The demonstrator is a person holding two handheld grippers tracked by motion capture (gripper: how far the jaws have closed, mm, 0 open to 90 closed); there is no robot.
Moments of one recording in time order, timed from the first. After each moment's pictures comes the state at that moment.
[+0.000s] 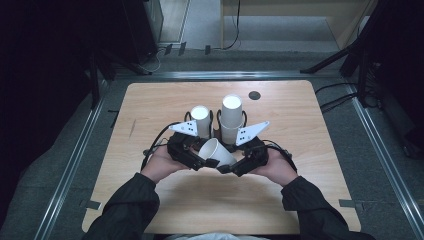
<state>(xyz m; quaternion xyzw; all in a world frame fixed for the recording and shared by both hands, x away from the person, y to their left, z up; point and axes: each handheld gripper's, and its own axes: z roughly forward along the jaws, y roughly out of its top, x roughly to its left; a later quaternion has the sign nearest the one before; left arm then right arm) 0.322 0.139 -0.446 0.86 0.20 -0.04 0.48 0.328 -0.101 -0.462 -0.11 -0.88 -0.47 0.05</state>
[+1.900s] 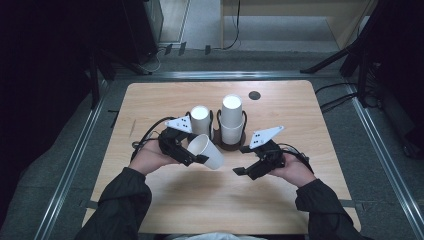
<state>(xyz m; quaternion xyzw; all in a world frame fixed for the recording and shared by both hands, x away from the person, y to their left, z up) 0.330 0.159 -0.436 0.89 0.20 0.00 0.41 0.323 -0.139 -0.469 -0.15 -0.89 -0.42 0.00</state>
